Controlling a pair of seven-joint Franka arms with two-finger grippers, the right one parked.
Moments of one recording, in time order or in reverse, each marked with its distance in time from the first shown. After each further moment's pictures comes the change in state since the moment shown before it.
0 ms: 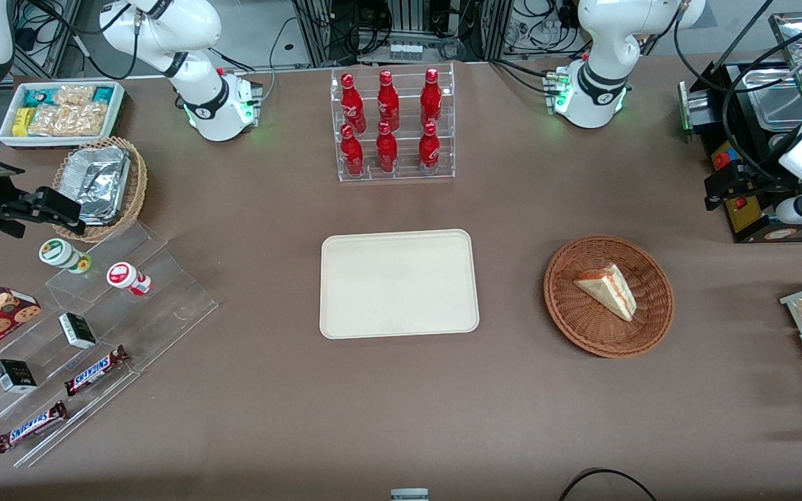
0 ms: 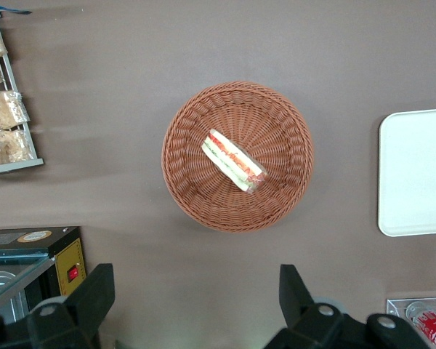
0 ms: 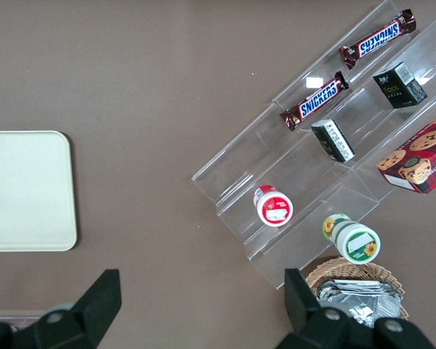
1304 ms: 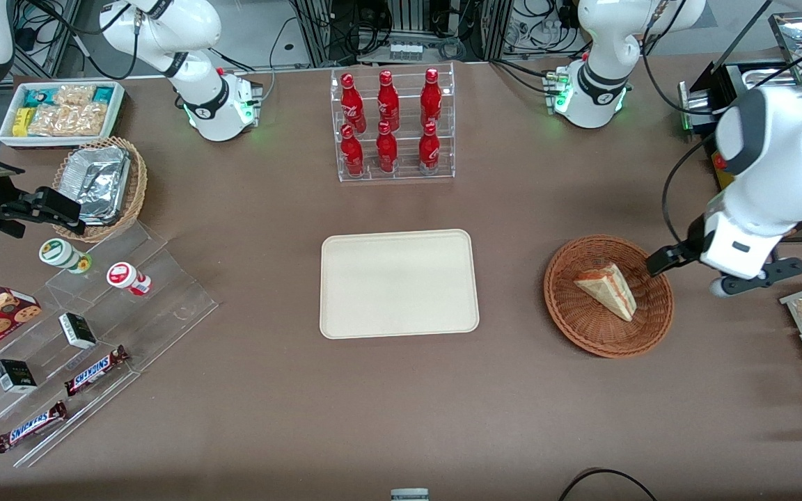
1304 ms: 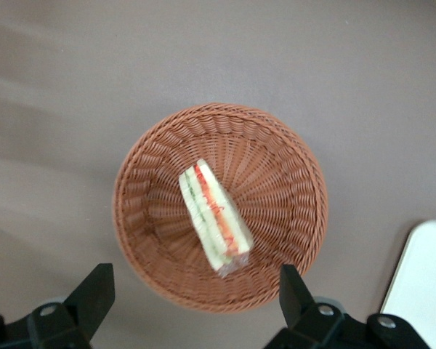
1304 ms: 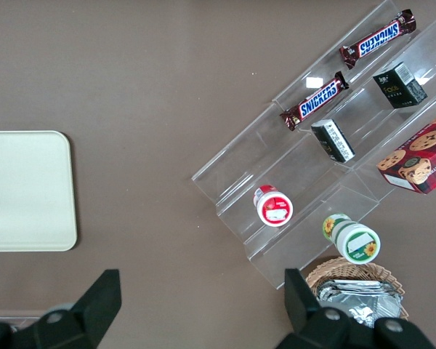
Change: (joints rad) arm -0.002 0.064 -0.024 -0.428 -0.008 0.562 -0.446
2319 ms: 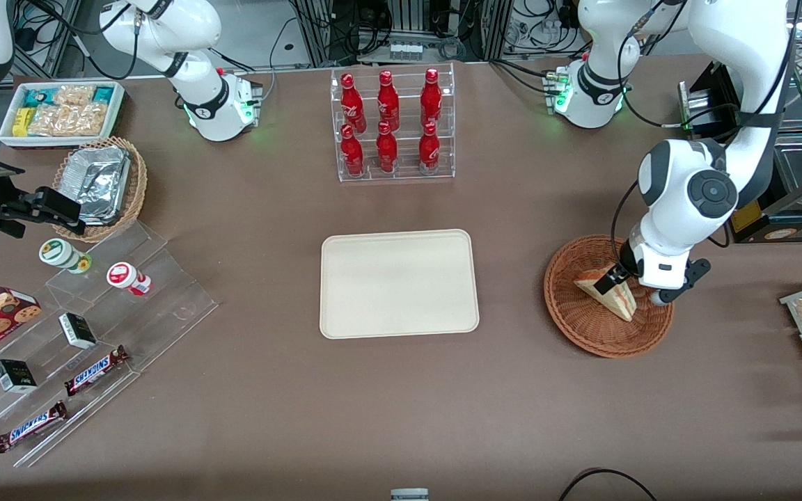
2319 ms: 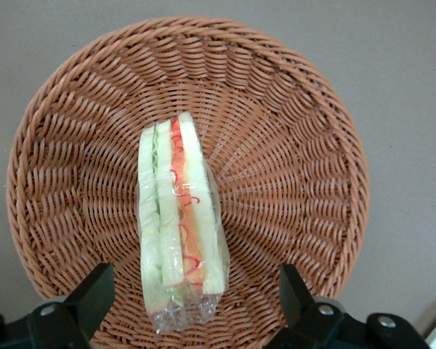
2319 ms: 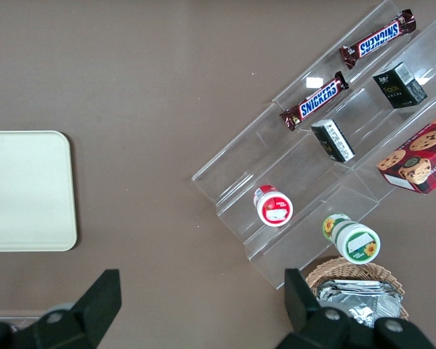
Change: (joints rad) arm -0.002 0.115 -0.052 -0.241 -0.001 0.348 -0.321
